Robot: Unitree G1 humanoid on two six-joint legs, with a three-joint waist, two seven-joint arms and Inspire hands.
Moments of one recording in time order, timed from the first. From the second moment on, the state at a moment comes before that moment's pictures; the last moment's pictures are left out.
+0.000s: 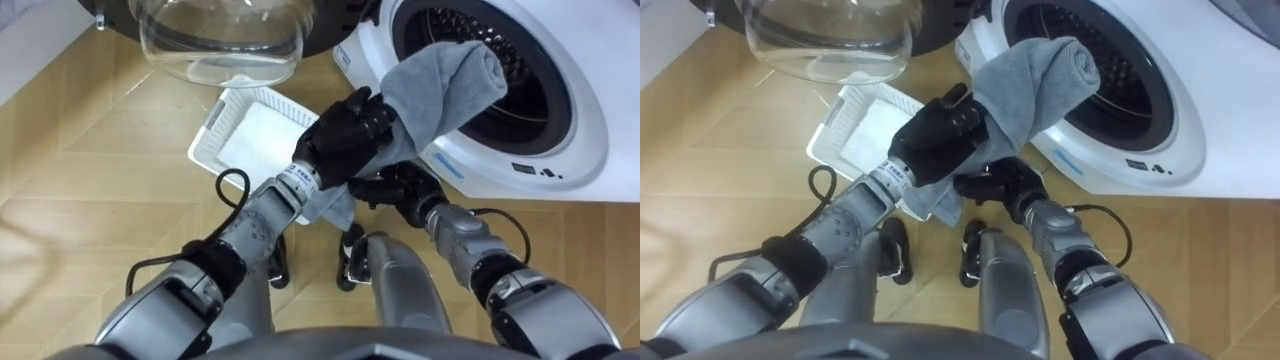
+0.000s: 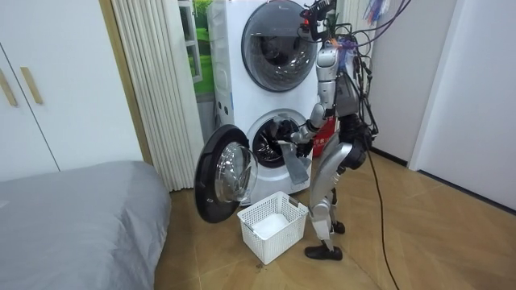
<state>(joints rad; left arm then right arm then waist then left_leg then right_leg) -0.33 0.06 -0.61 0.80 -1.35 -0.07 -0.53 -0.32 -0.15 0.36 1.16 0.49 -0.13 0.18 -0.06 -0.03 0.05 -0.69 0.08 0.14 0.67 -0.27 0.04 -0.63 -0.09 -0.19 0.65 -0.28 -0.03</state>
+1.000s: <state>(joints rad) -0.17 0.18 -0.34 0.95 -0.94 -0.11 -0.25 -0.28 -0.21 0.23 1.21 0.59 -0.08 0.09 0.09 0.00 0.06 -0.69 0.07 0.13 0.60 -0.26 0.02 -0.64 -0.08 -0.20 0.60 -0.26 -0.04</state>
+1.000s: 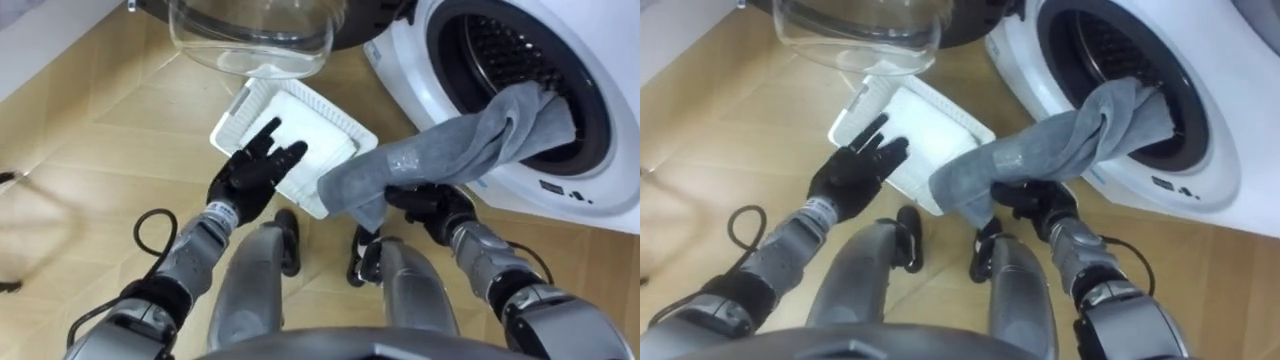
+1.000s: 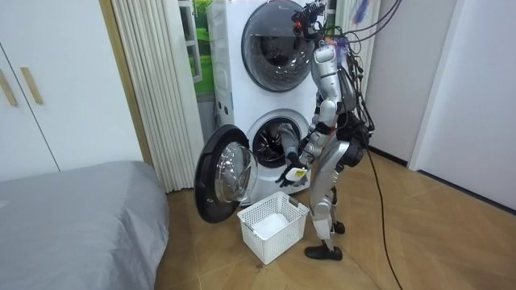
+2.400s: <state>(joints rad) -0.08 0.32 -0.19 0.91 -0.73 -0.07 -0.11 -0.49 -0.53 0.08 1.30 1.09 0.16 0.34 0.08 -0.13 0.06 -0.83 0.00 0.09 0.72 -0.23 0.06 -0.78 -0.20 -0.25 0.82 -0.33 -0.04</state>
